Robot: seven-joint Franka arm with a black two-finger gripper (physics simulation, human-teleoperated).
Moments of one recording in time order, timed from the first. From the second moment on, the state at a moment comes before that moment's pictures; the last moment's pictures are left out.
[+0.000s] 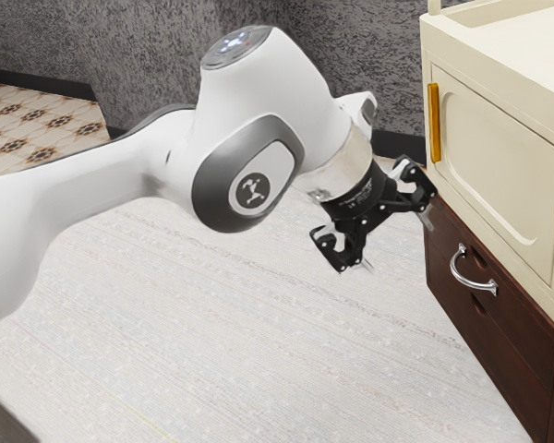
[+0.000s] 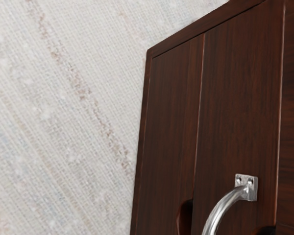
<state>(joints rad) -0.27 0.07 0.00 -1.65 -0.08 2.18 -1.26</state>
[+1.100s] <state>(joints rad) -0.27 0.14 -0.06 -1.65 -0.09 2.27 -1.26</state>
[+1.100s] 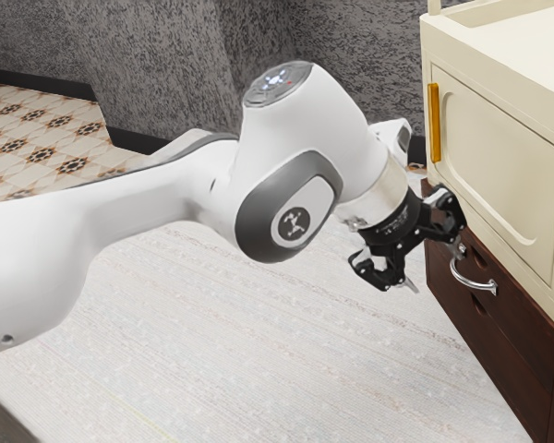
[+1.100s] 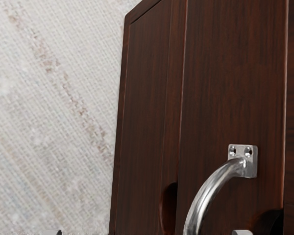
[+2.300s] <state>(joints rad) -0.27 0.16 -0.07 -1.68 -0.09 2.29 -1.26</state>
